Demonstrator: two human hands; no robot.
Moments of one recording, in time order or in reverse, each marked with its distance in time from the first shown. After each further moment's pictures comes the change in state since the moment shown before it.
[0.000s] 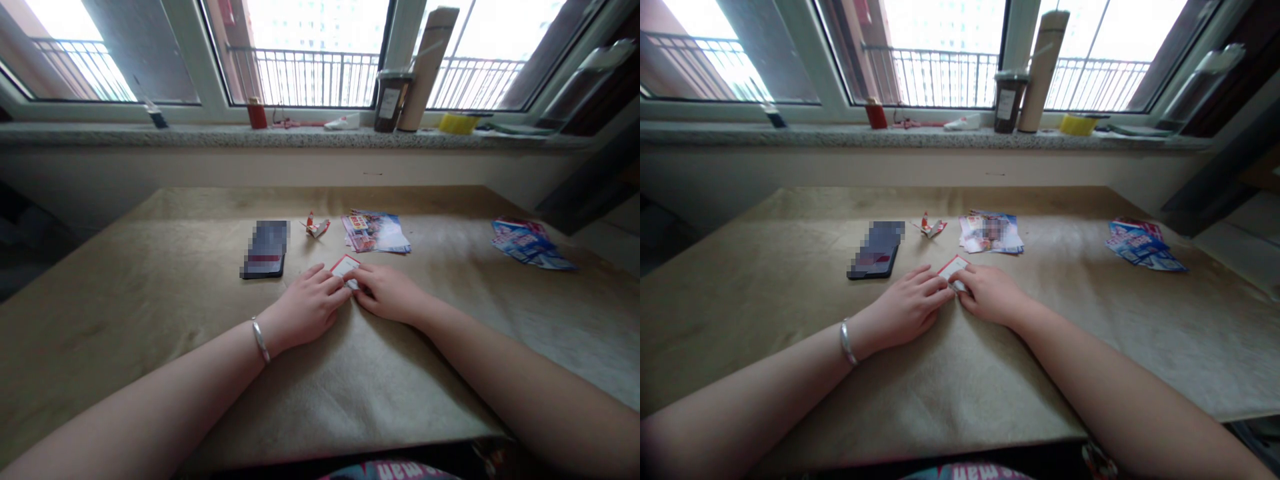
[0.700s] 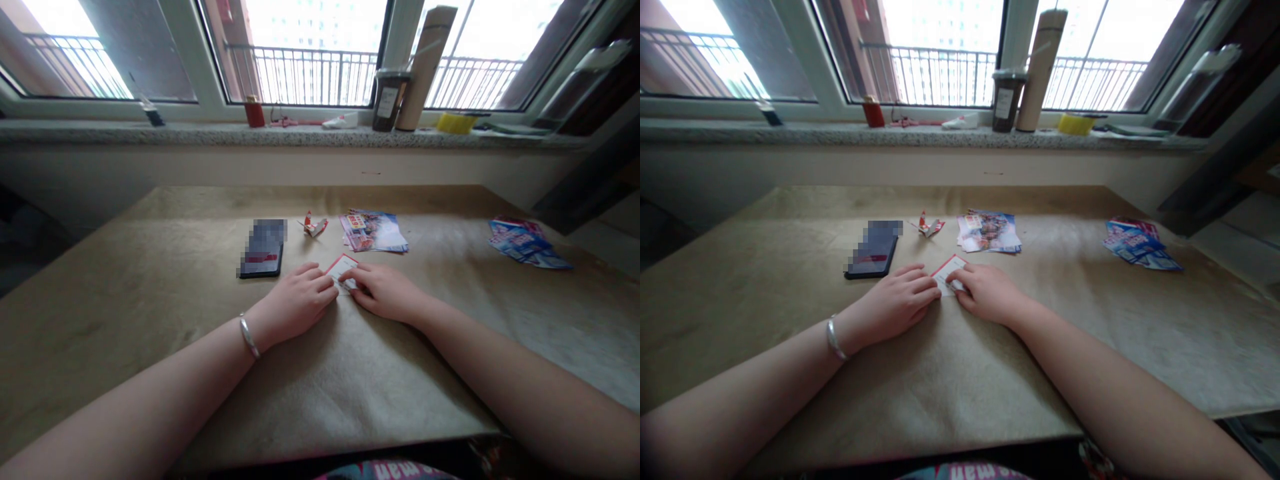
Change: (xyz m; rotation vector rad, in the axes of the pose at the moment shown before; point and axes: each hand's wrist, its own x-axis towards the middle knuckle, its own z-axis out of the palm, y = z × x) left_hand -0.001 -0.008 -0.007 0.098 -0.009 0.057; right_hand -0.003 0.003 -0.001 0.003 -0.018 0.014
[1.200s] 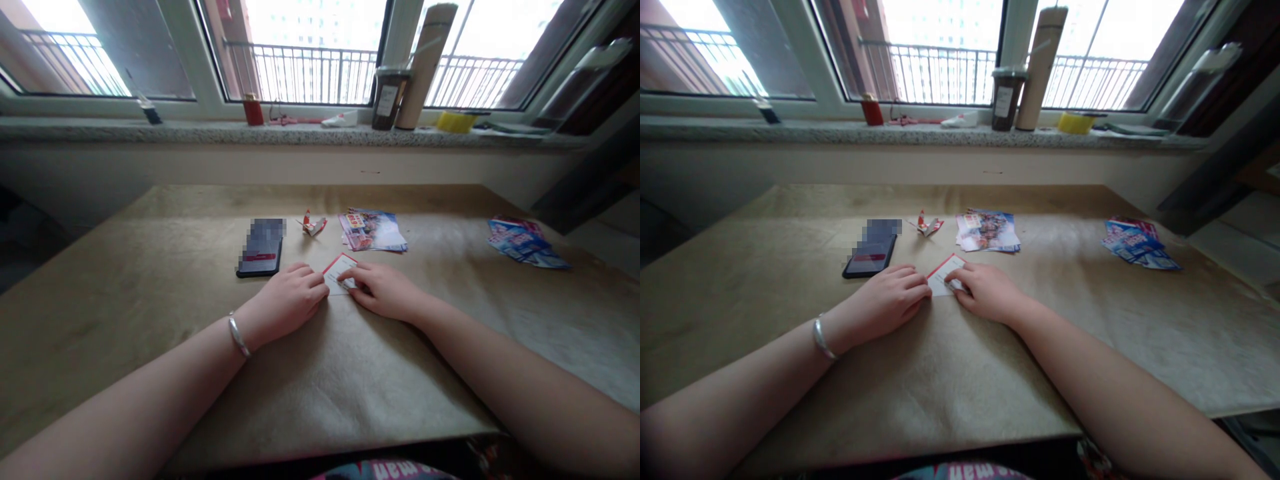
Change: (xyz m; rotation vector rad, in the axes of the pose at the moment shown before) left_hand -0.003 -0.003 -0.004 0.002 -0.052 -0.046; right_hand -0.001 0.006 0.003 0.054 0.017 0.020
